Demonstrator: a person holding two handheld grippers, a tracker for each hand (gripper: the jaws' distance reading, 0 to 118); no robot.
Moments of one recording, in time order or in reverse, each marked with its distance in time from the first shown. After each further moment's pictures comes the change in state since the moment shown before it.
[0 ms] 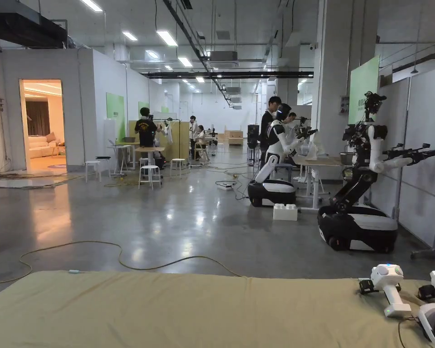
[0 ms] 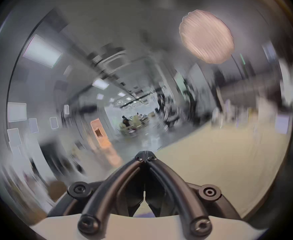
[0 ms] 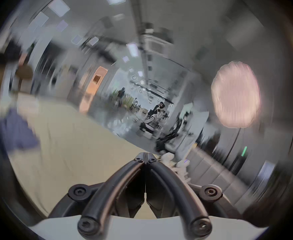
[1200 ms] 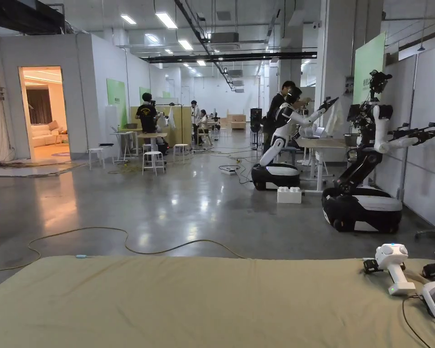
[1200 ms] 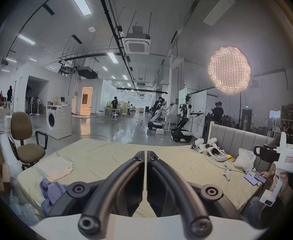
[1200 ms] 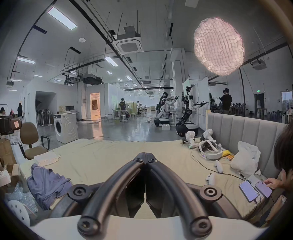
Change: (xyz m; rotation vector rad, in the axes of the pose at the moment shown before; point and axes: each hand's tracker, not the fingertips) left arm -0.072 -0.047 0.013 0.010 -0.168 0.871; right arm 0.042 -0.025 0.024 0.005 0.088 -0.847
